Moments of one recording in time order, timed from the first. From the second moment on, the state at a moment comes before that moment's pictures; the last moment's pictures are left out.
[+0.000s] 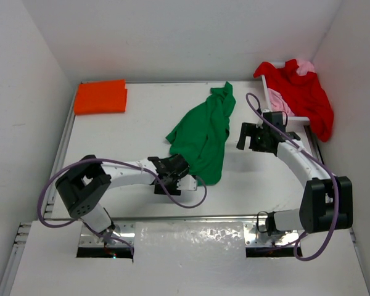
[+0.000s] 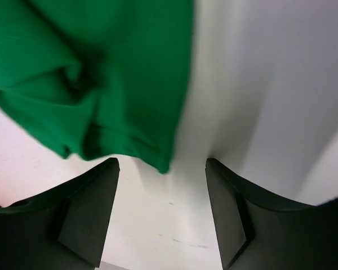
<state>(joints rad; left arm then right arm) -0.91 1.60 0.83 -0.57 -0.15 0.75 0.08 1.37 0.85 -0.39 -0.11 0.21</state>
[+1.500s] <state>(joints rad) -0.63 1.49 1.42 -0.69 -0.37 0.60 0.10 1.96 1.12 -0.10 -0.30 0.42</state>
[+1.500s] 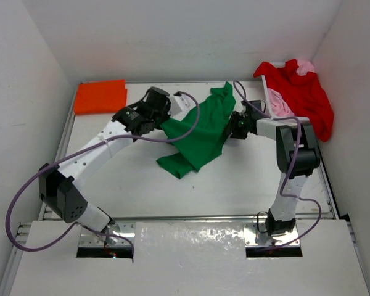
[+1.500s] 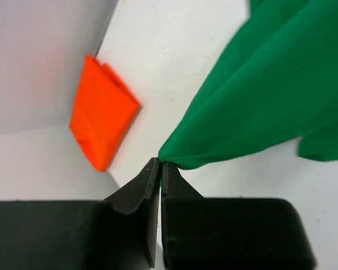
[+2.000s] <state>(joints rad) -0.41 1.45 1.55 -0.70 -0.37 0.58 0.05 1.99 1.13 -0.01 -0.25 0.53</state>
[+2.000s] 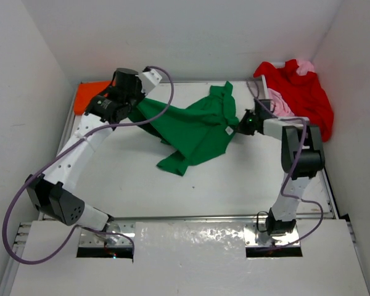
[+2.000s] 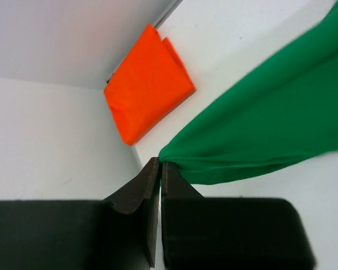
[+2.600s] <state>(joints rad) -0.39 1.31 1.49 -0.82 -0.25 0.60 -0.06 1.49 1.31 -0.37 -0.25 0.20</state>
